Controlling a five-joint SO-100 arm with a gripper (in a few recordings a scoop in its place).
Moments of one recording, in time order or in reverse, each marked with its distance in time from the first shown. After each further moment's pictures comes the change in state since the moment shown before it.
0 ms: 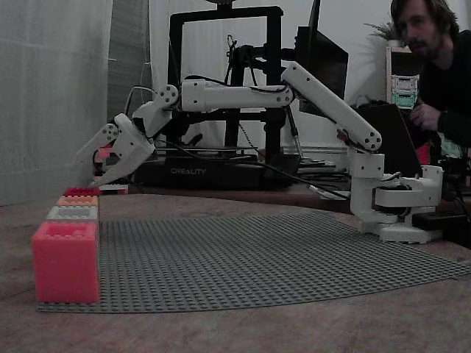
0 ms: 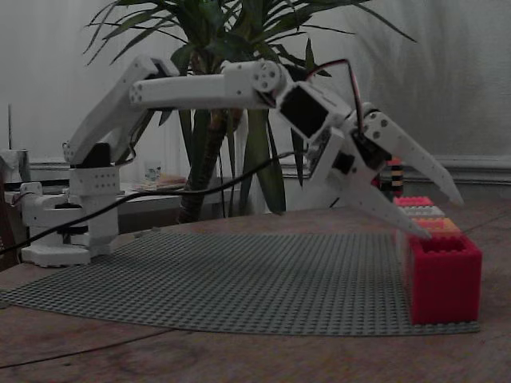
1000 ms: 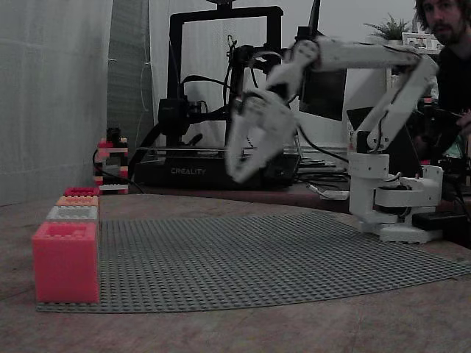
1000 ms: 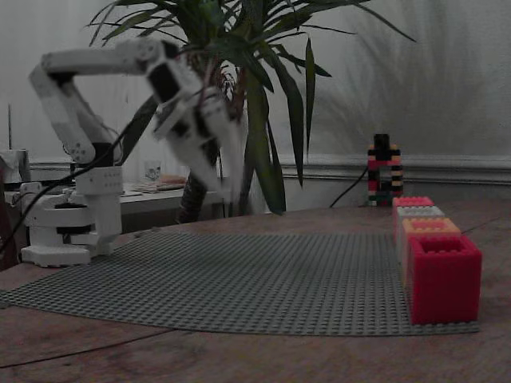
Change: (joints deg) arm -13.8 93.2 98.0 16.5 0.7
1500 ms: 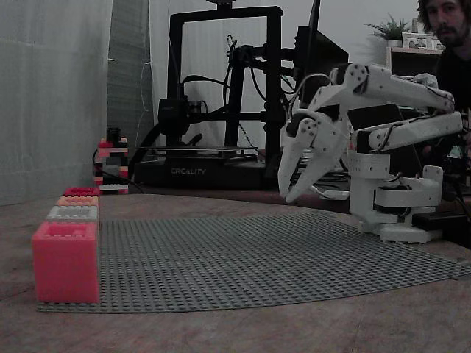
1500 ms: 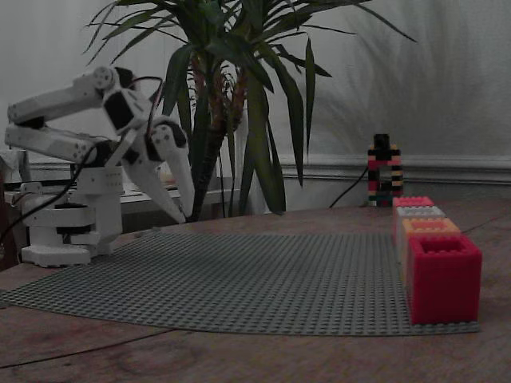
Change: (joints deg) arm -1.8 35.2 21.5 10.7 5.9
